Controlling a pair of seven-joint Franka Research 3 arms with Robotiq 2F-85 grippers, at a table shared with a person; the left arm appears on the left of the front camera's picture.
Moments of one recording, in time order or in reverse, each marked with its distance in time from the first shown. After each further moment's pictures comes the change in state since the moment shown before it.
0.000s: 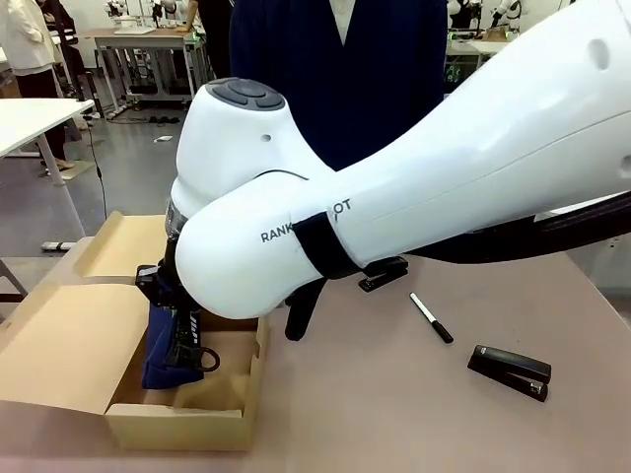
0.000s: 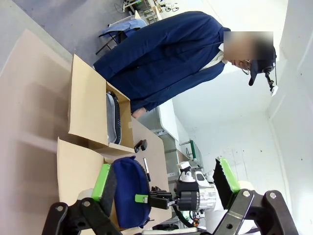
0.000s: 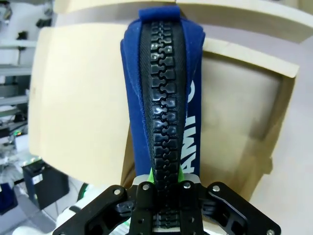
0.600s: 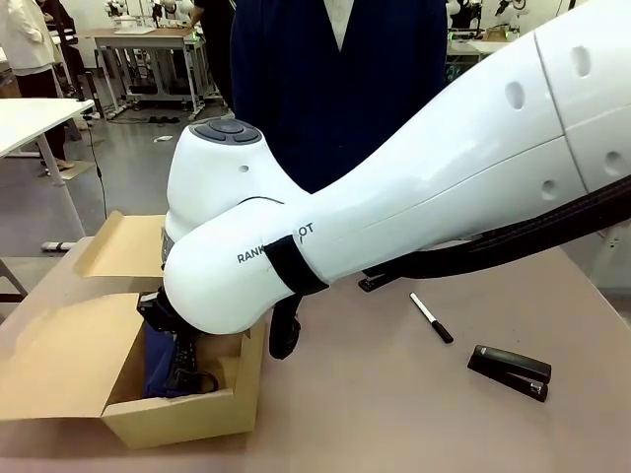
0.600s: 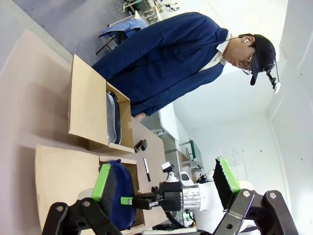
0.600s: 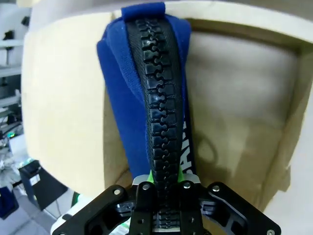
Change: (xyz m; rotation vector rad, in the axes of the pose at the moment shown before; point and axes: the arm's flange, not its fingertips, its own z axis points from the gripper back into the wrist) left arm 0.000 0.000 0.000 0.000 0.000 0.000; right arm -0.001 -0.004 -0.044 -0.055 0.075 -0.049
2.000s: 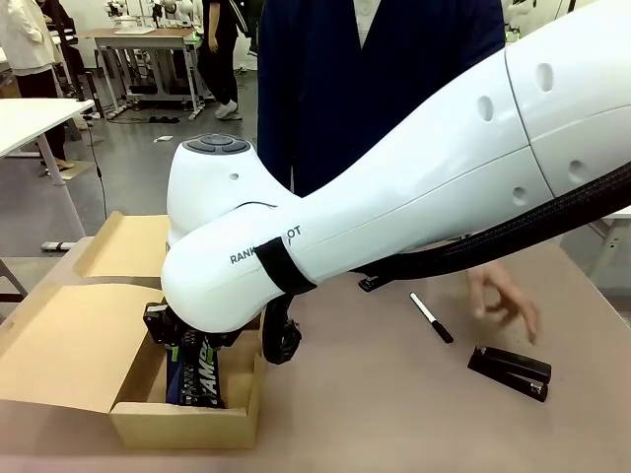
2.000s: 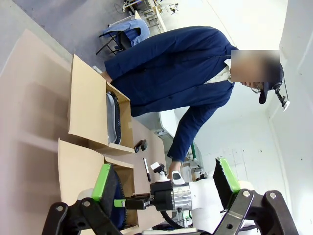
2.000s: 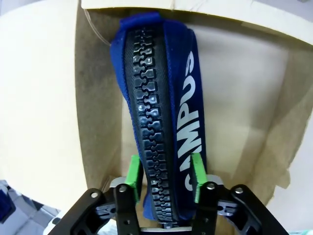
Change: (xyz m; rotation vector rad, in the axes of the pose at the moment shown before) left arm 0.000 0.000 0.000 0.000 0.000 0.000; right arm 0.003 -0.007 -0.021 -0.070 0.066 -0.031
